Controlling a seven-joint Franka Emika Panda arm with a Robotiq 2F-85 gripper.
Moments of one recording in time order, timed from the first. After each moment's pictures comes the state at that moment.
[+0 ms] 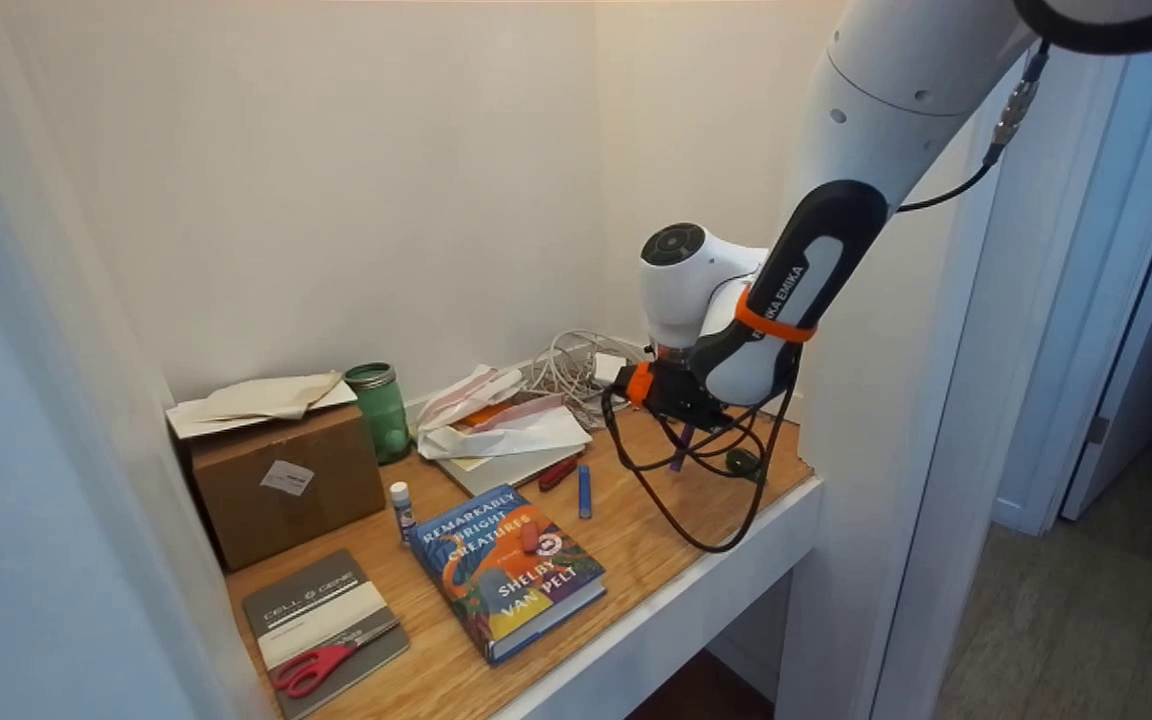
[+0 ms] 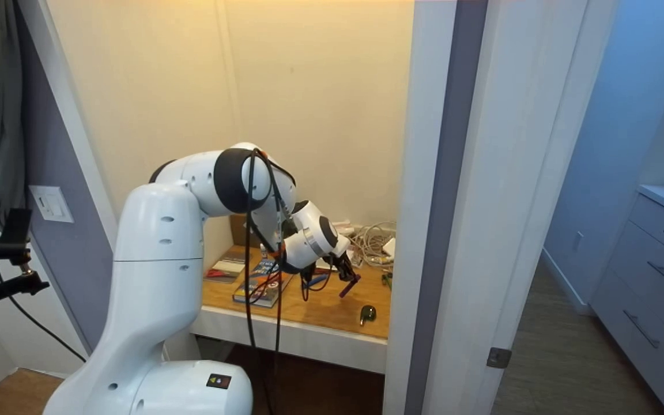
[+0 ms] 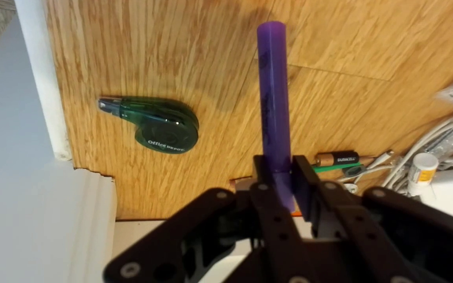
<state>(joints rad) 0.63 0.56 -0.46 -2.00 -0.62 2.78 1.80</state>
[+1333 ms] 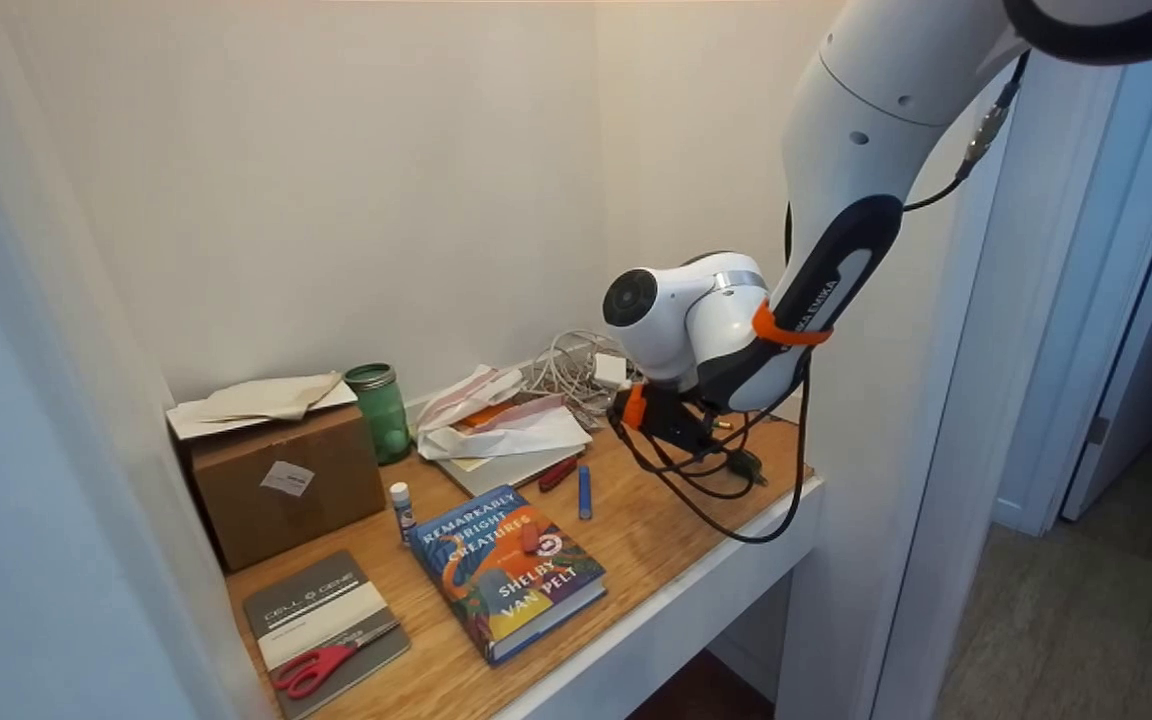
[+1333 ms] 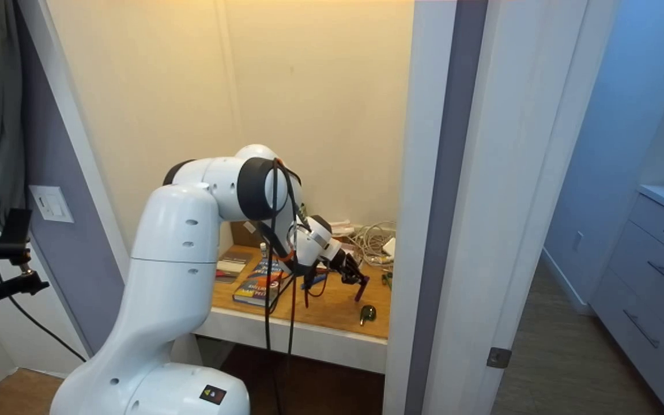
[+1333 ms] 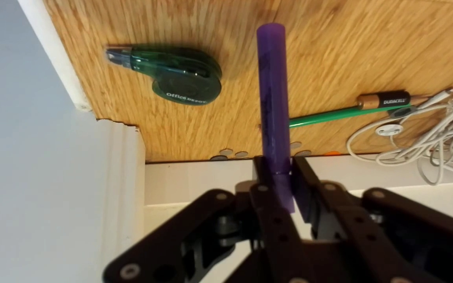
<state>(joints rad) 0.44 0.58 -0.20 -1.89 -1.14 2.43 2.29</state>
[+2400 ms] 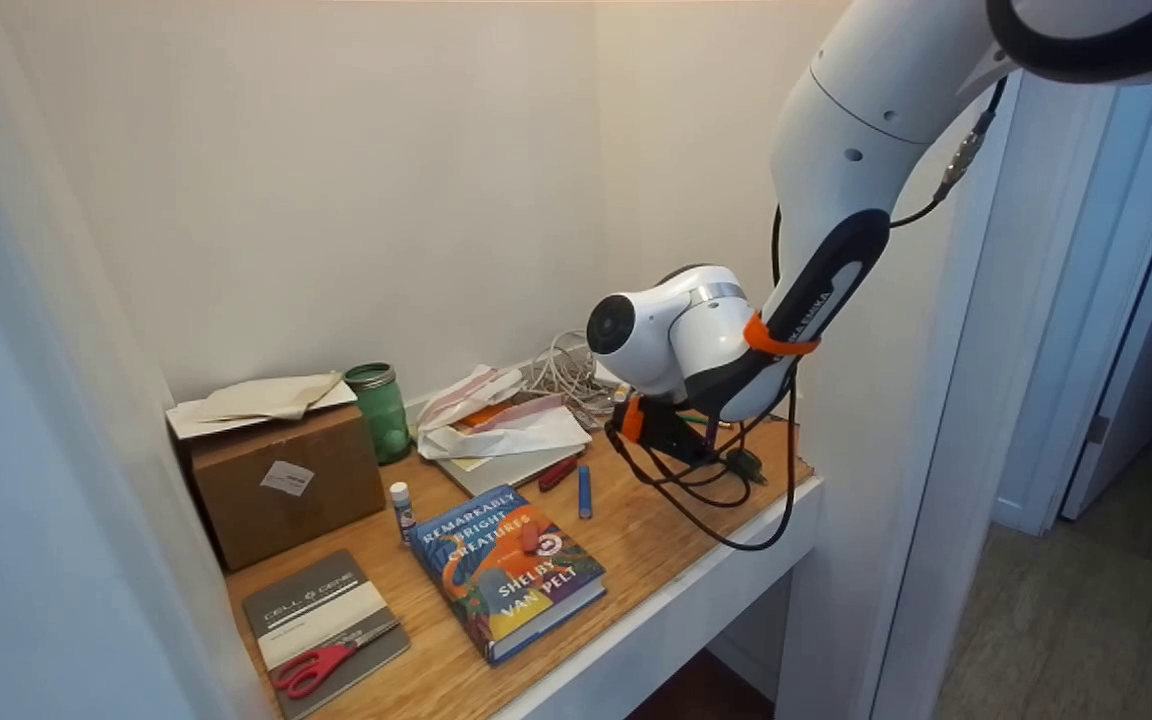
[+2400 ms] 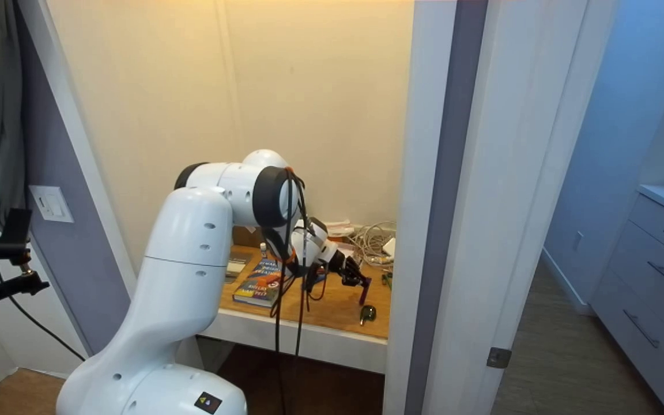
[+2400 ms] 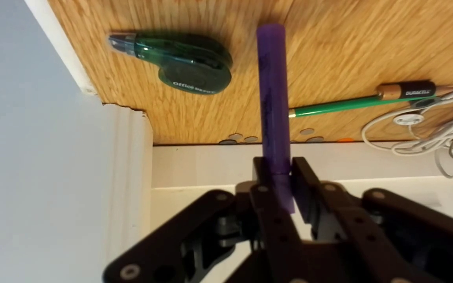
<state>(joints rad) 0.33 0.63 -0.04 -1.84 -1.26 2.26 2.36</state>
